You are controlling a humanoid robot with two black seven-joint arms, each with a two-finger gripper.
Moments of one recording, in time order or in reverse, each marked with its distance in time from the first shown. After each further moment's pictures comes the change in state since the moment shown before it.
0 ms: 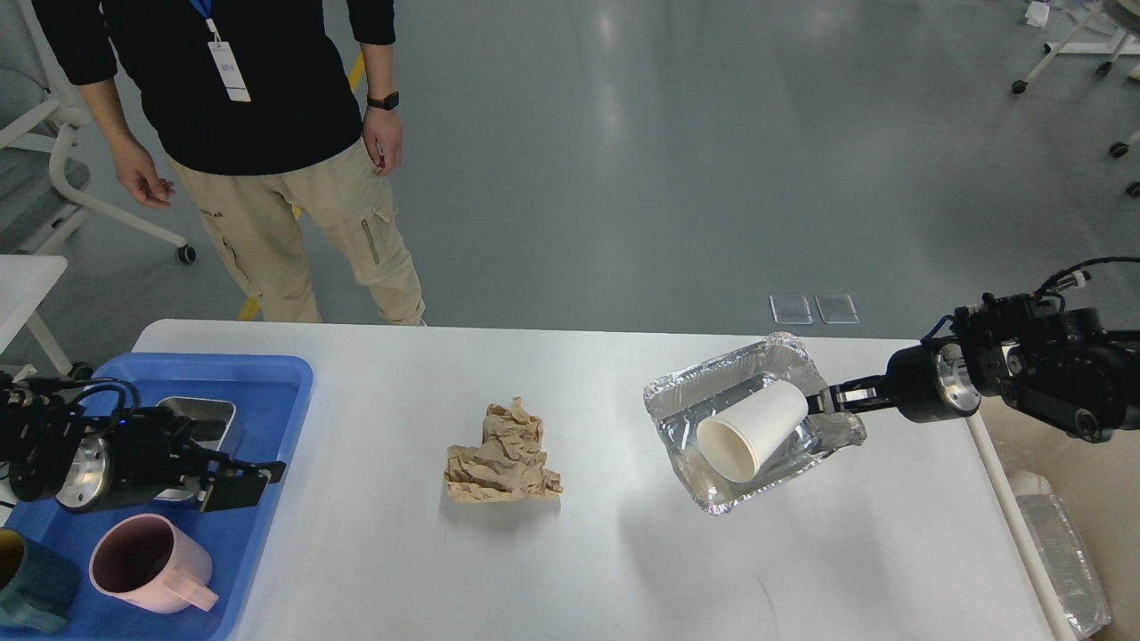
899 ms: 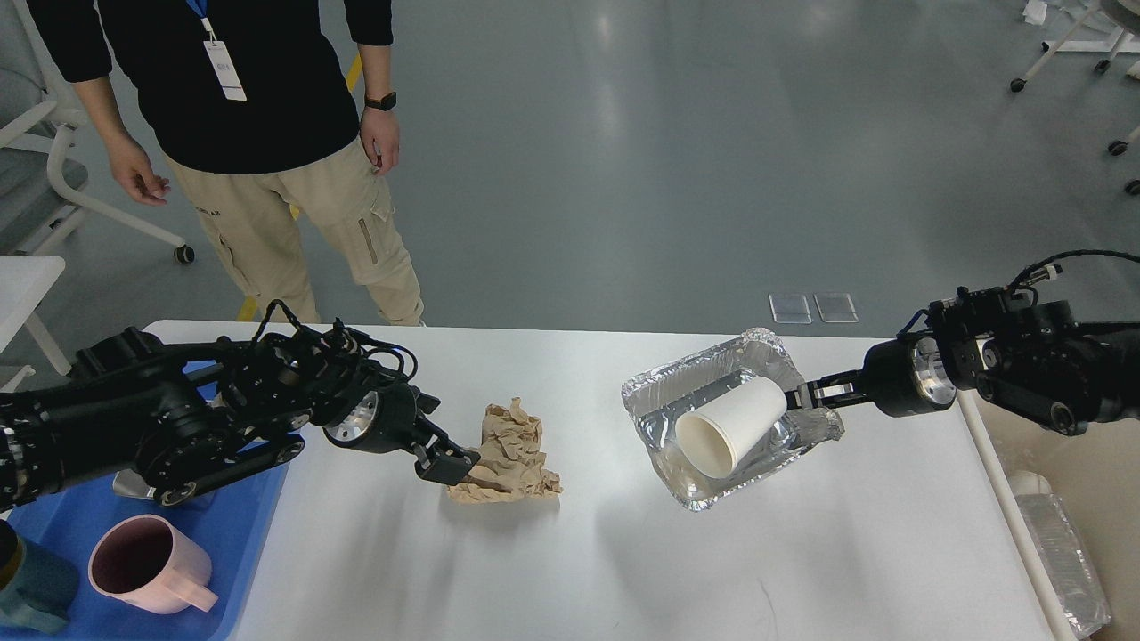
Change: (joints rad) left arm -0.372 -0.782 0.348 0.529 0.081 -0.123 -0.063; right arm 0.015 0.039 0.012 0.001 0.002 -0.001 -0.001
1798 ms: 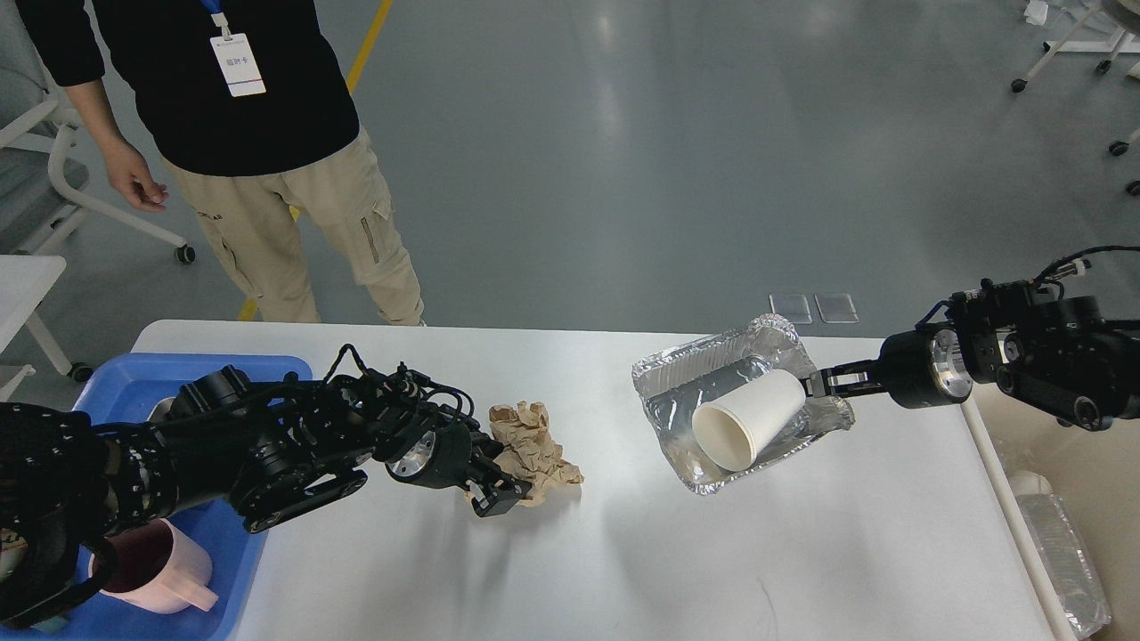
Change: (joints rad) left arm 0.064 -0.188 0.049 0.207 0.004 0.148 -0.112; right arm 0.007 -0.049 0.029 0.022 0.006 0.001 0.006
